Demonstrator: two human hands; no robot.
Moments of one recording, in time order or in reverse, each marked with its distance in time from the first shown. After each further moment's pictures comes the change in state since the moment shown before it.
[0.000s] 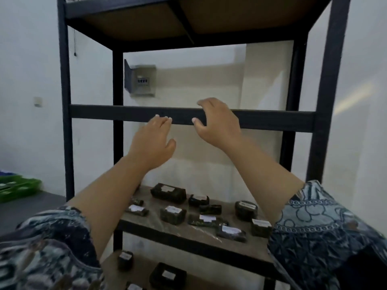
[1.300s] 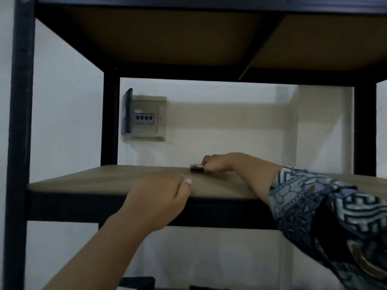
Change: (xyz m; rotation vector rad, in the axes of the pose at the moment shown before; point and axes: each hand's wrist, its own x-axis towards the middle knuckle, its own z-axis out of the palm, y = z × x) left_hand 0.177 -0.282 0.082 -0.348 -0.137 0.227; right_hand 0.320 -0.023 0.251 -0.210 -0.872 0.446
